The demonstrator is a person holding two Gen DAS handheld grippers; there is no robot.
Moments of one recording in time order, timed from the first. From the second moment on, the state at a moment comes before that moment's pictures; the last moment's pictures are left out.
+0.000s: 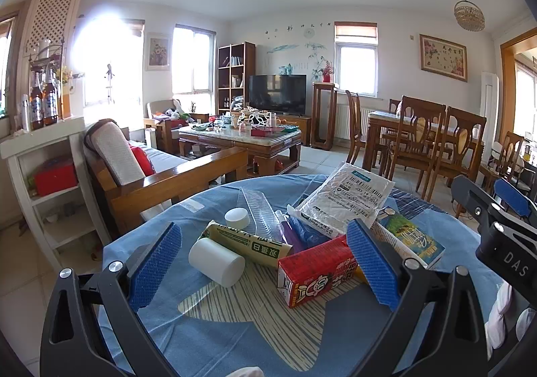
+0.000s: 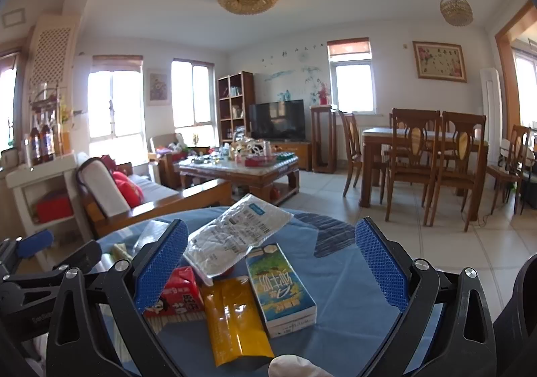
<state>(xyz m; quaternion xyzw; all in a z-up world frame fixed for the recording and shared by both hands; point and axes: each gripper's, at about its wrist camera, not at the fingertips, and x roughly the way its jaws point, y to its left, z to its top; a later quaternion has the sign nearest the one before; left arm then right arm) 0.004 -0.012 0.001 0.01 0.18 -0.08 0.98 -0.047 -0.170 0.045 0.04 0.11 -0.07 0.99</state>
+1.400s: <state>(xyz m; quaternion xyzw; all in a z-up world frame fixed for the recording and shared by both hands) 0.006 -0.006 -0.002 0.01 0.18 -0.08 0.98 -0.047 -0.168 0.047 0.05 0.11 -0.07 0.99</state>
